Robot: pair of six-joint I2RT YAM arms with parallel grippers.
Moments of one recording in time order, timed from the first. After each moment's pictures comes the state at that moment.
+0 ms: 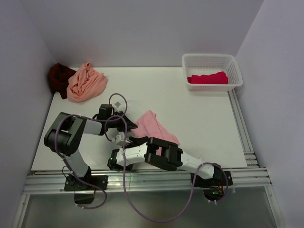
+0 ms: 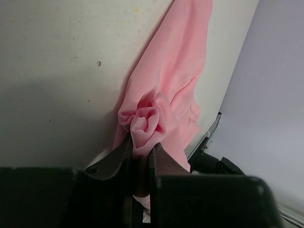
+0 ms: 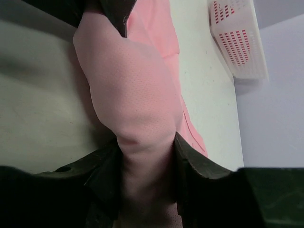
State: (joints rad) left arm -0.32 1.74 0.61 0.41 0.66 -0.96; right arm 1.41 2.48 1.75 -1.39 1.33 1.14
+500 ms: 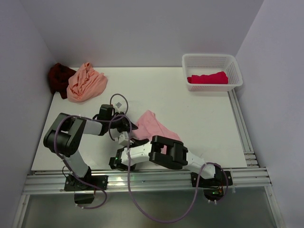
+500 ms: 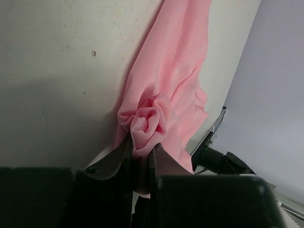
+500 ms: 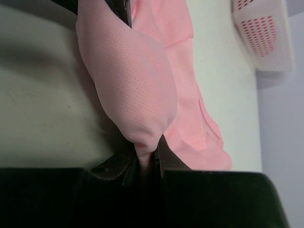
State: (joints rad) left arm -0.32 1.73 0.61 0.40 0.67 -0.94; right arm 1.40 2.40 1.62 -1.21 1.27 1.04
